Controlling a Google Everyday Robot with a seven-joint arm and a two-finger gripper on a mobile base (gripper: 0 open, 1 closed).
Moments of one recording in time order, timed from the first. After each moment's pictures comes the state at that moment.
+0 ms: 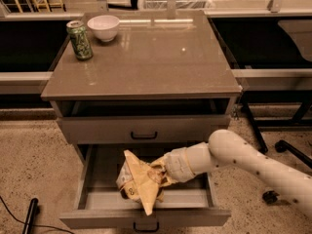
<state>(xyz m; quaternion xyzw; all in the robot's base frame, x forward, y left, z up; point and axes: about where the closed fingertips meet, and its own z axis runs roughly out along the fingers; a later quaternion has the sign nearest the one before) 0.449 0.016 0.601 -0.82 0.31 0.18 0.45</state>
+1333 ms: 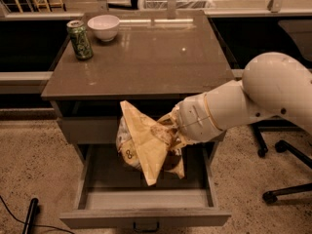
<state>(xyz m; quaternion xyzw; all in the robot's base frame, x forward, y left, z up) 0.430 -0.008 0.830 -0.84 0.34 0.09 0.41</state>
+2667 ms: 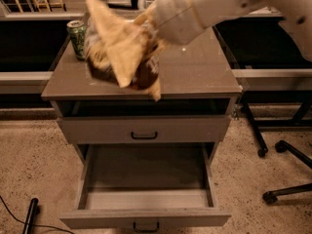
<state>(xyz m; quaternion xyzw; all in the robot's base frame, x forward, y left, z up) 0.532 0.042 1.002 -0.85 0.25 0.03 0.47</state>
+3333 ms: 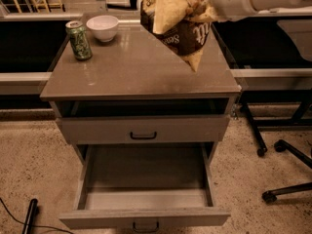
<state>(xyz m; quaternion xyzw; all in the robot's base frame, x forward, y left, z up) 0.607 -0.072 1.053 -0.71 0.45 -0.09 0.54</state>
